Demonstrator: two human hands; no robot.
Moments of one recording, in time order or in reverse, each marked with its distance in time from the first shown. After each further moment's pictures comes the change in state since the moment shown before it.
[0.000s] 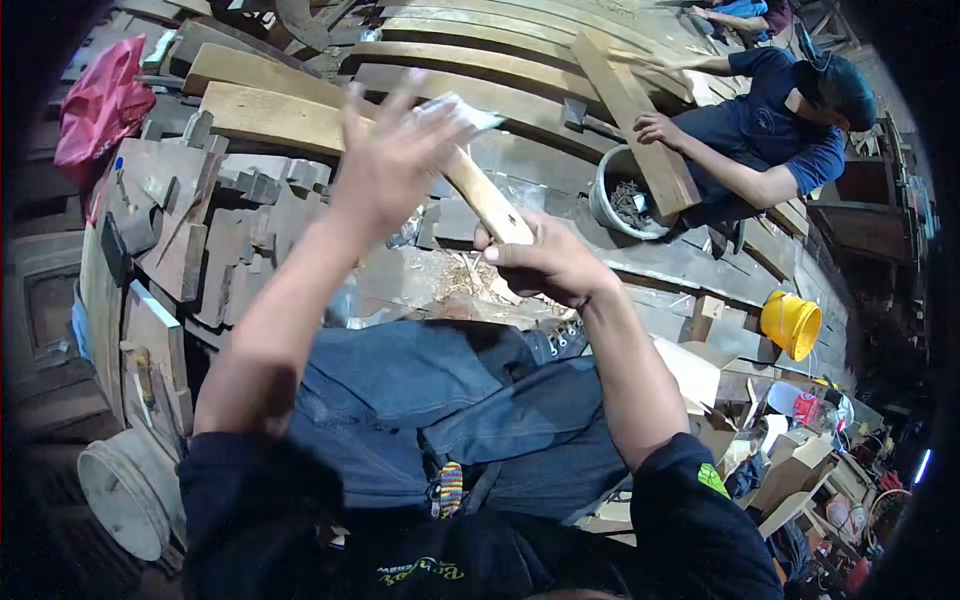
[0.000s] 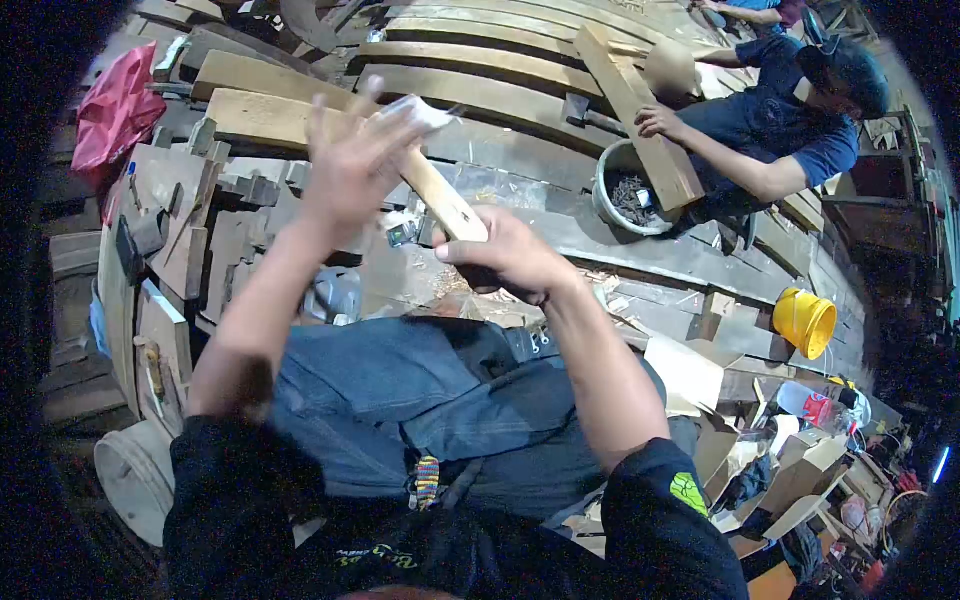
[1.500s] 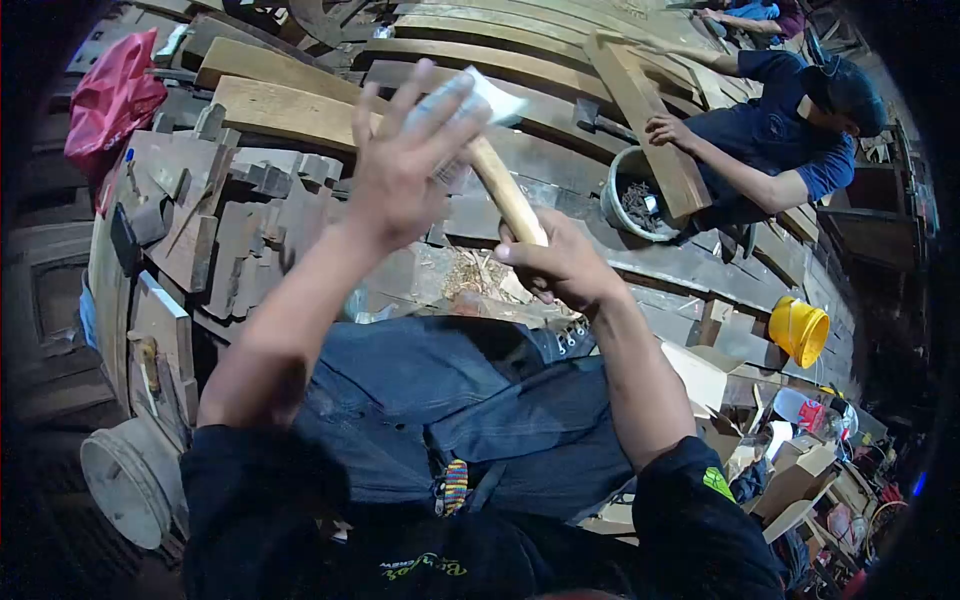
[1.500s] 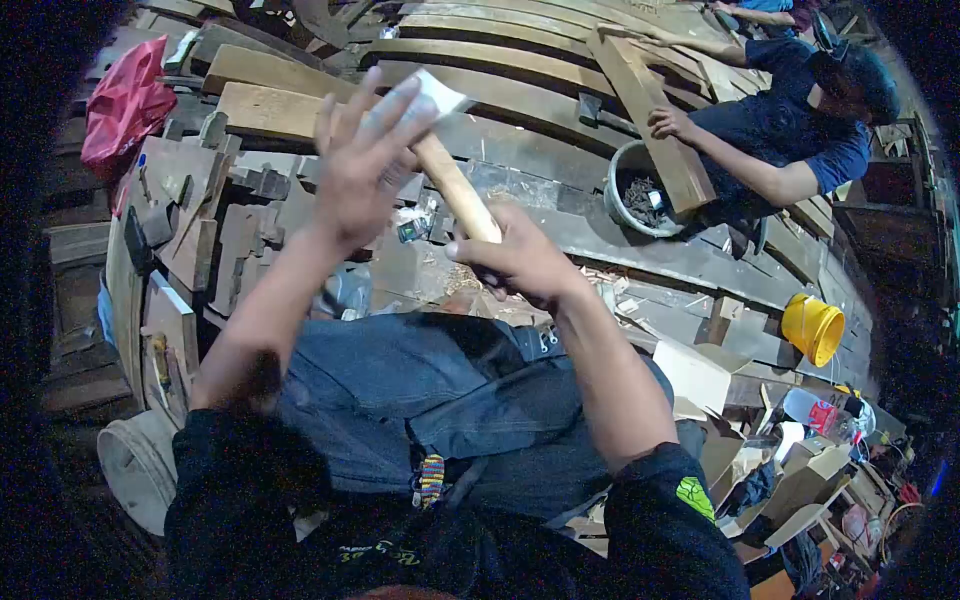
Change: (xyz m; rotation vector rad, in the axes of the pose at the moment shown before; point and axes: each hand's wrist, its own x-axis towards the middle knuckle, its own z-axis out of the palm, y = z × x) left_hand -0.002 0.012 -0.012 -0.024 0.024 -0.006; right_hand -0.006 -0.003 0.009 -0.096 0.117 -0.027
